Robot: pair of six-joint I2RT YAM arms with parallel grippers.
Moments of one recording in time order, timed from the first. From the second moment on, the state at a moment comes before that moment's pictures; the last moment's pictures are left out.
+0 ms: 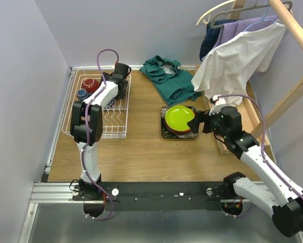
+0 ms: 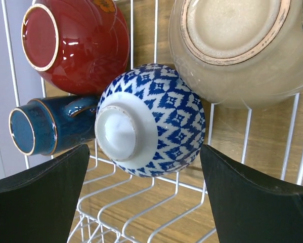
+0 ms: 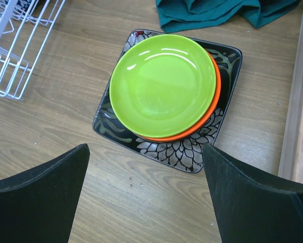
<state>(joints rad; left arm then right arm) -0.24 2.06 1.68 -0.58 -0.55 0.07 0.40 0.88 0.67 -0.24 -0.12 0.24</state>
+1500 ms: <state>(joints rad) -0.24 2.06 1.54 -0.46 -0.54 0.23 0.40 0.98 0.73 -0.23 -0.17 0.16</state>
